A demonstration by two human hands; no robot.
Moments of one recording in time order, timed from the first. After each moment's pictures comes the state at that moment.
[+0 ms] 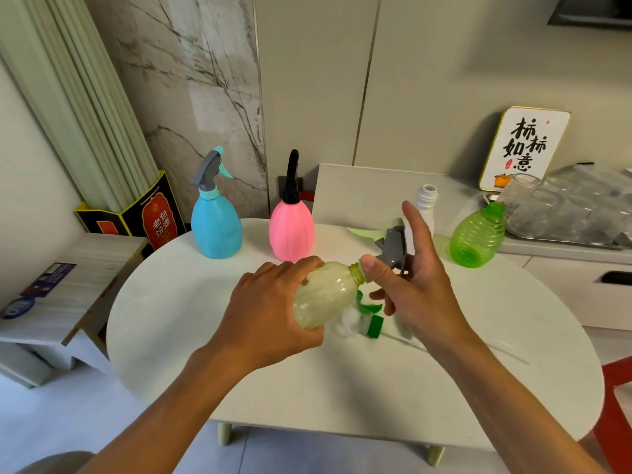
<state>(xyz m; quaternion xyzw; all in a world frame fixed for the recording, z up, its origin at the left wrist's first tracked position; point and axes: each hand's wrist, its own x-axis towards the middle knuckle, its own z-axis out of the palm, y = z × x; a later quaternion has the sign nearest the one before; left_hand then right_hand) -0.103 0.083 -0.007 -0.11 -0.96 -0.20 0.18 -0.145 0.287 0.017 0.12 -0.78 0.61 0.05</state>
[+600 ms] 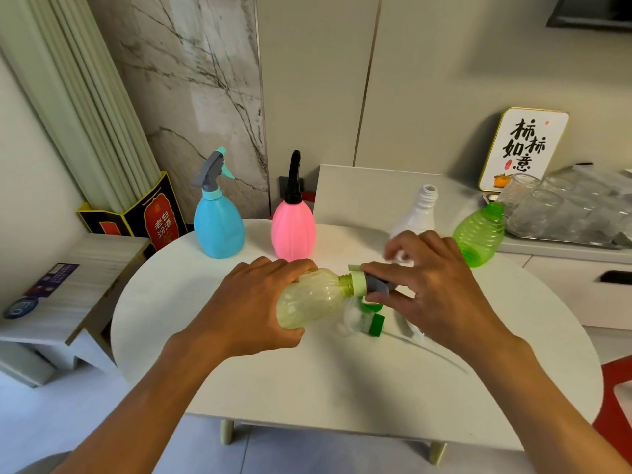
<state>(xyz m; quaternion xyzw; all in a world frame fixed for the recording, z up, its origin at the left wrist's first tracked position) -0.107 0.052 -0.006 -0.15 -0.97 -0.17 0.09 -0.154 0.320 0.022 0.38 -0.88 0.12 0.27</state>
